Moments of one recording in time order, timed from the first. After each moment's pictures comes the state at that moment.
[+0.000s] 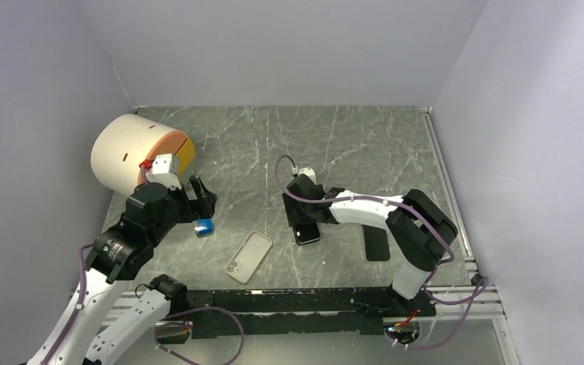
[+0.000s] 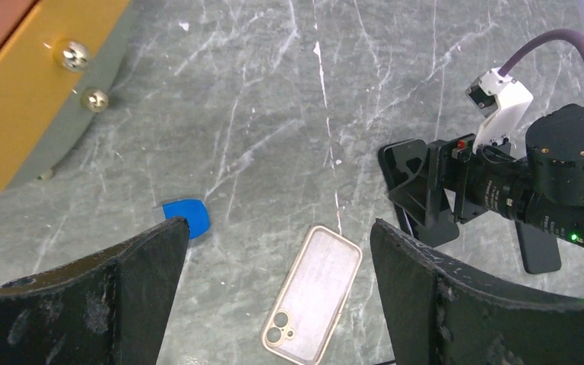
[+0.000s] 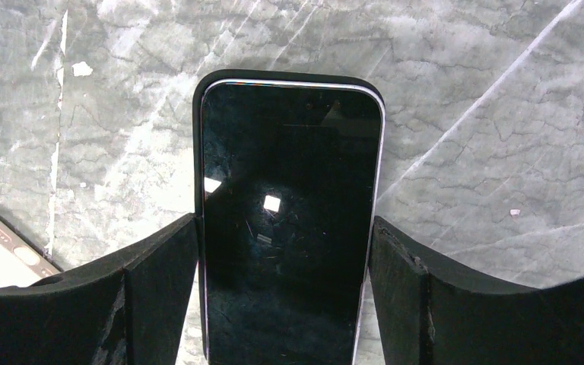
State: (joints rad) left arm -0.47 0.61 0.92 -0.75 -0.22 -0.44; right arm 0.84 1.70 0.94 -0.25 0.22 0.51
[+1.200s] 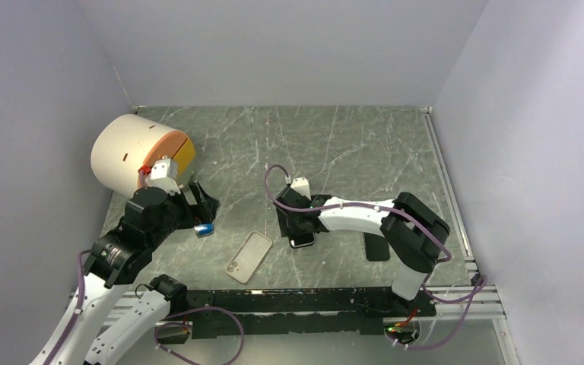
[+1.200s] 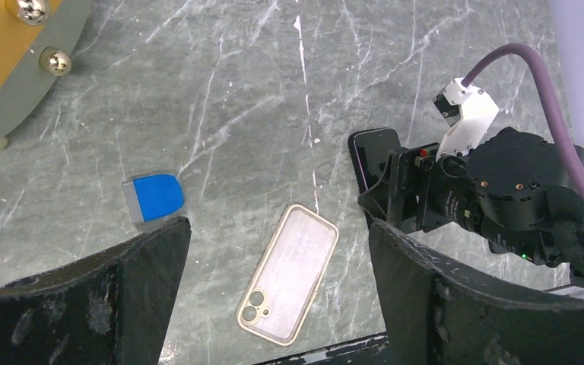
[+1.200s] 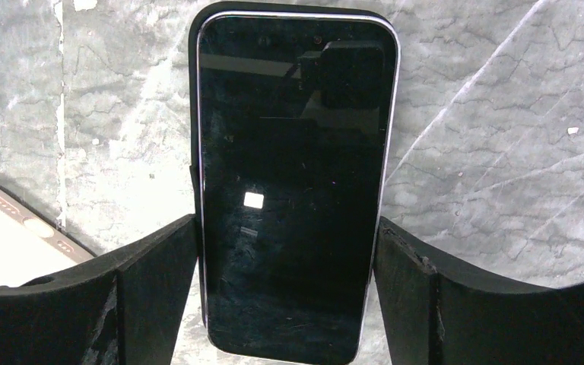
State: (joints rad) left arm -0.47 0.59 0.90 -0.80 -0.15 -0.54; right arm 0.97 1.73 0.99 -0.39 0.34 0.67
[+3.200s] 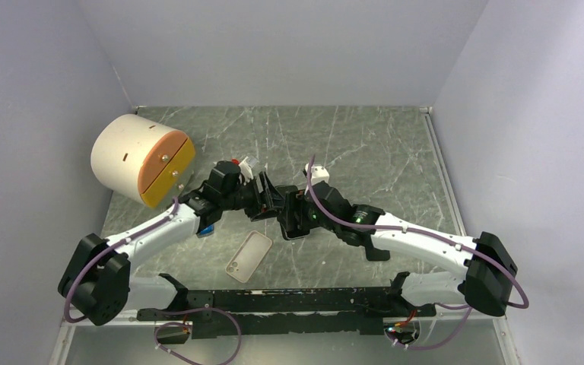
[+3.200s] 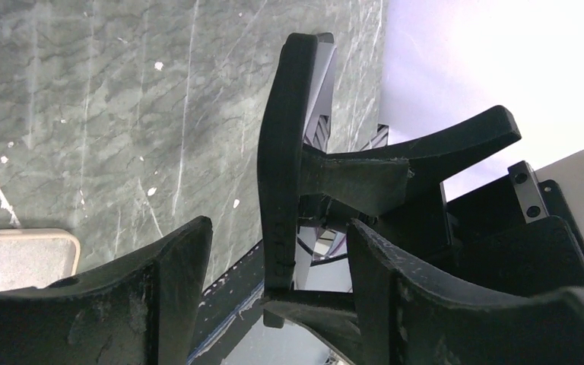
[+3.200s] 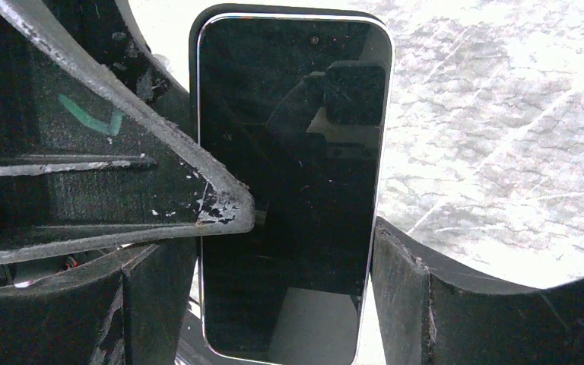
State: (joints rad) left arm -0.60 1.26 0.74 -0.04 0.47 -1.01; right arm 0.98 1.23 0.82 -0.21 0.19 0.67
